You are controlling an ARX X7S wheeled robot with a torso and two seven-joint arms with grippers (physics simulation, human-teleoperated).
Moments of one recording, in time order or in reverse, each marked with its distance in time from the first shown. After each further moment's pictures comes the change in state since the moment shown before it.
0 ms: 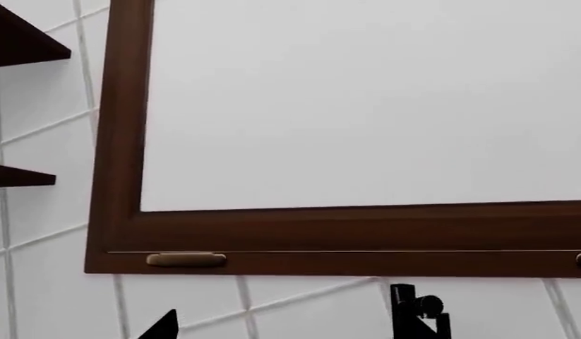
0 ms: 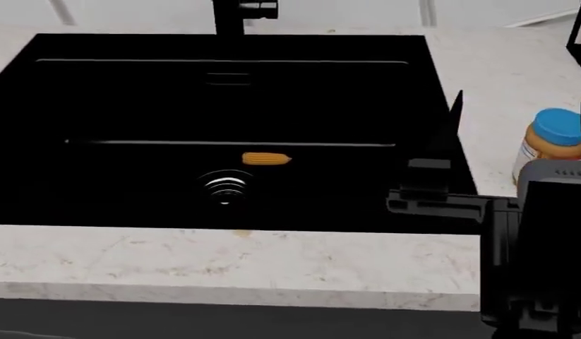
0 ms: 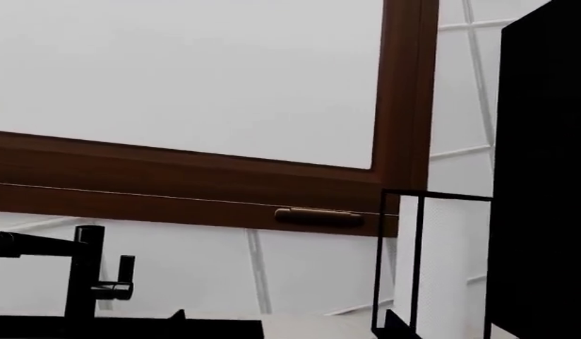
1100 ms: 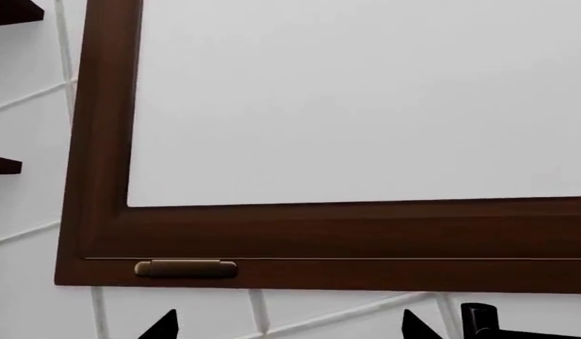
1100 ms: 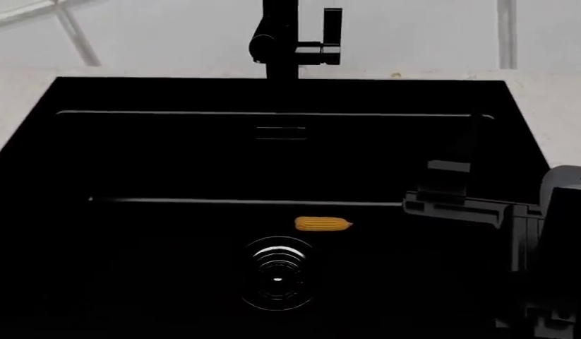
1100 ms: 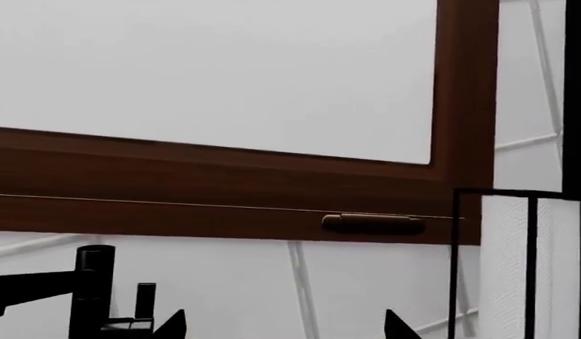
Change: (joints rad) left arm -0.014 -0.012 0.019 -0.015 -0.025 0.012 -0.016; right arm -0.018 0.008 0.033 -0.021 0.023 0.014 0.035
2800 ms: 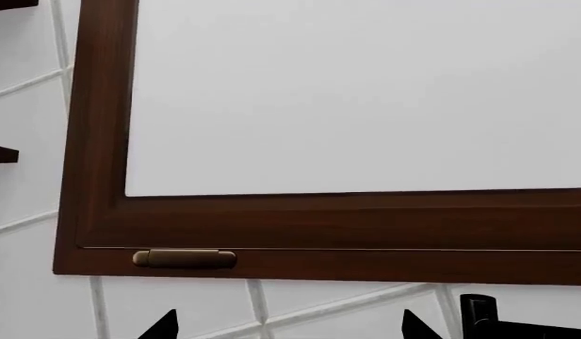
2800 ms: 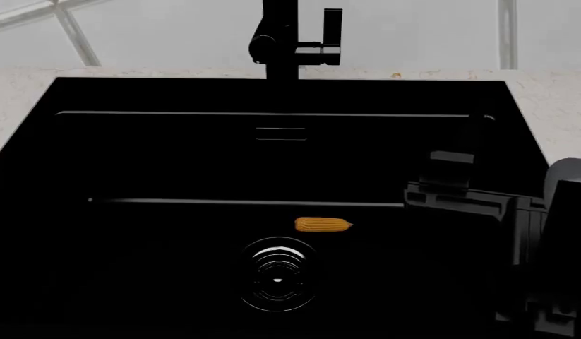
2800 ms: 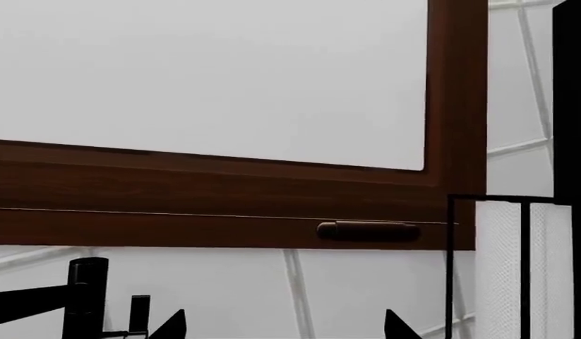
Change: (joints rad) left arm -0.035 0.173 -0.059 0.013 0.199 -0.092 0.209; right arm 0.036 -0.198 0.079 -0.020 -0.282 0.045 -0.248
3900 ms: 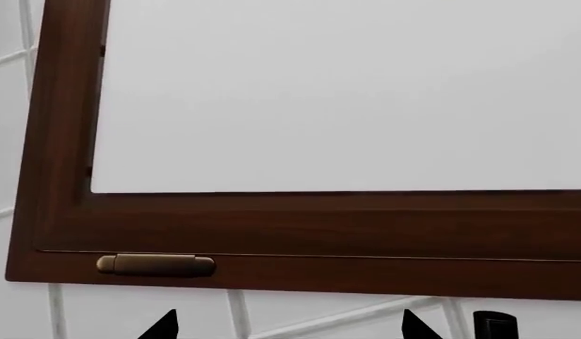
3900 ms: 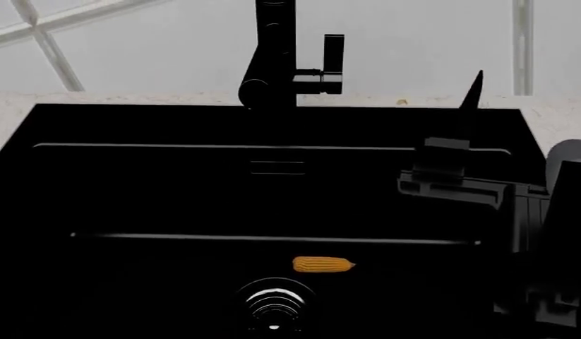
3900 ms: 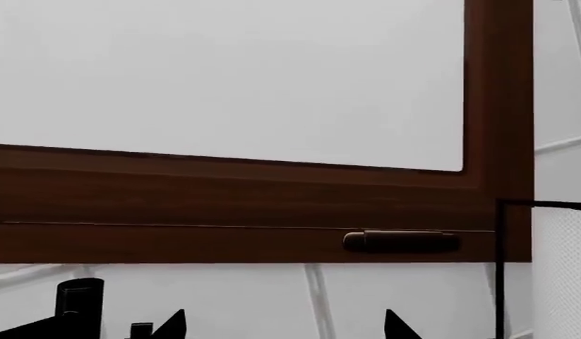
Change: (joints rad) left arm 0.007 -0.022 0.001 -0.003 -0.056 0.019 -0.032; right arm 0.059 0.020 -0.015 -0.057 0.055 0.121 0.027
